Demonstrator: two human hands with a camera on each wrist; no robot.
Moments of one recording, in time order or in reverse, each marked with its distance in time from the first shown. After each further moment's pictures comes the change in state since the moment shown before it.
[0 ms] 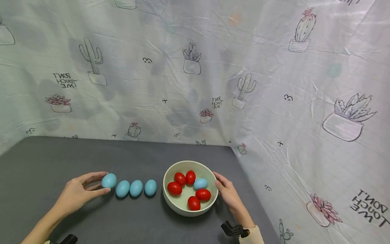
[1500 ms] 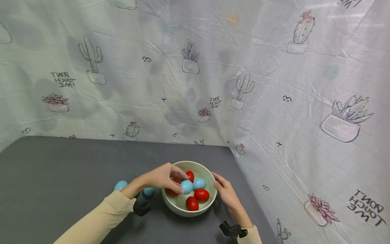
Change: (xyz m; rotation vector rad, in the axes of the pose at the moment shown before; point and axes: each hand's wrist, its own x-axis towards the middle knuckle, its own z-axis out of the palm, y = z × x) left_hand 0.099 0.117 0.164 -0.192 -0.793 0.219; right_hand 0.001 -0.002 0.005 -0.013 0.021 -0.008
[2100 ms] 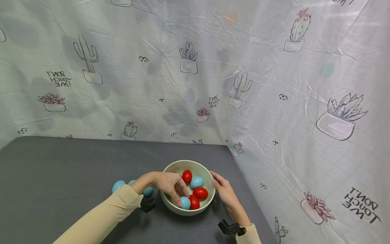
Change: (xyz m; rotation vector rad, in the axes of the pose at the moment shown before) left_hand 0.025 0.005 0.015 0.058 -0.393 -0.133; right_hand -0.001 0.001 -0.009 0.016 -0.036 -0.002
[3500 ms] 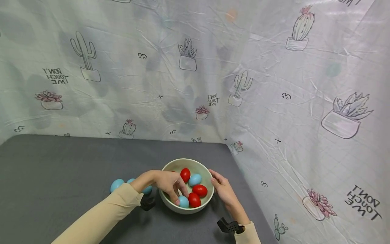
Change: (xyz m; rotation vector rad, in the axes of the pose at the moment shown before) left_hand 0.010 0.008 0.000 0.054 -0.020 -0.029; right_hand 0.002 -0.003 -0.008 -0.009 0.008 0.024
